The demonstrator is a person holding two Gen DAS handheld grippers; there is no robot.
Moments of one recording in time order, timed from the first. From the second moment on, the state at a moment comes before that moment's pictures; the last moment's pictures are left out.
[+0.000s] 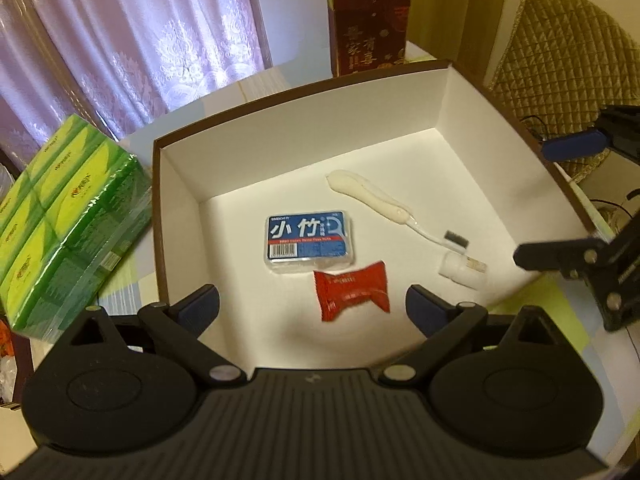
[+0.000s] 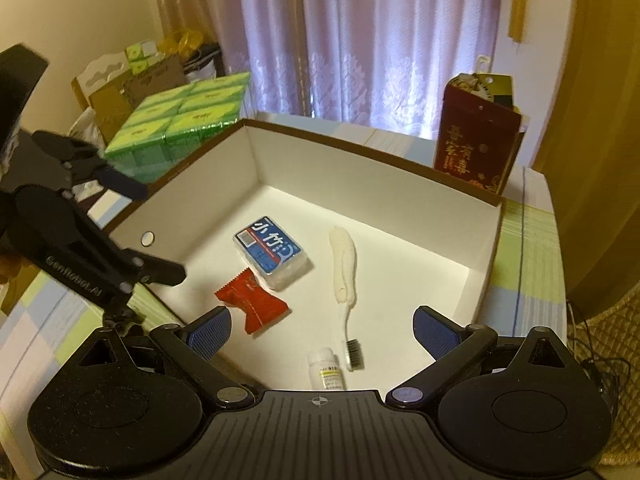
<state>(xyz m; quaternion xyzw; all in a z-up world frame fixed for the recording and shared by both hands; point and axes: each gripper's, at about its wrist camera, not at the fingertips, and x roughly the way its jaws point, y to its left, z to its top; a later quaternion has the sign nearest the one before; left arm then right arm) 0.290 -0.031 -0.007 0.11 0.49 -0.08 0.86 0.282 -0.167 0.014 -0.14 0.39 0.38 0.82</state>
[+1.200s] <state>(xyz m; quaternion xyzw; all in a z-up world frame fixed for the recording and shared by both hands) 0.087 -0.020 -0.034 0.08 0.48 -0.10 0.87 0.093 -0.222 -0.029 -0.05 0.43 0.31 0.85</state>
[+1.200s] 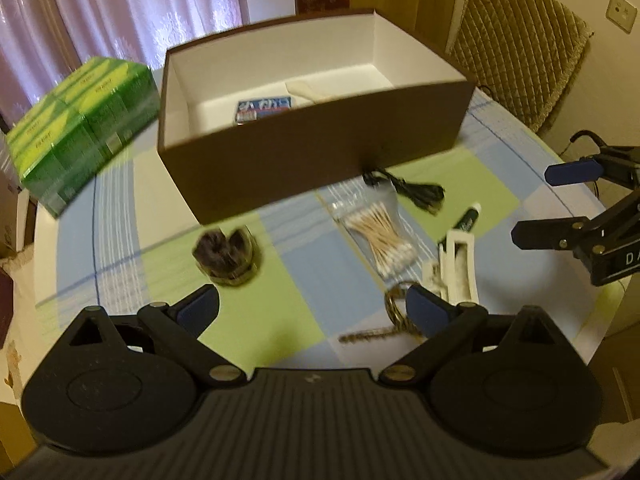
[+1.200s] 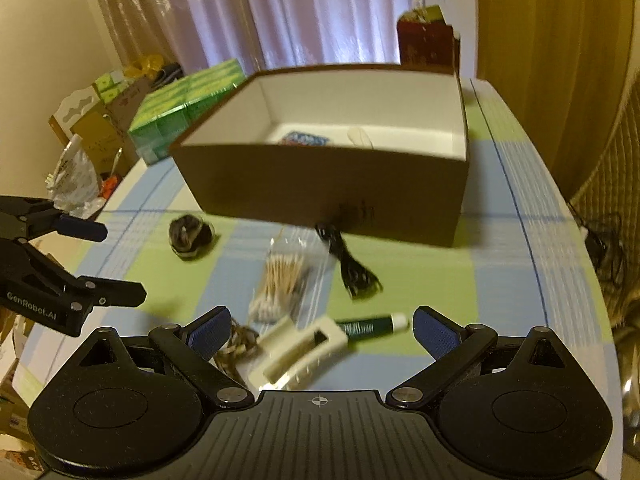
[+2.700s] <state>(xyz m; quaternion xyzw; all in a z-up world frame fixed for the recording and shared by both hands) 0.117 -0.059 -0.122 0.07 0.53 -0.16 0.83 0.120 -0.225 -0.079 -0.02 0.49 0.30 0.82</state>
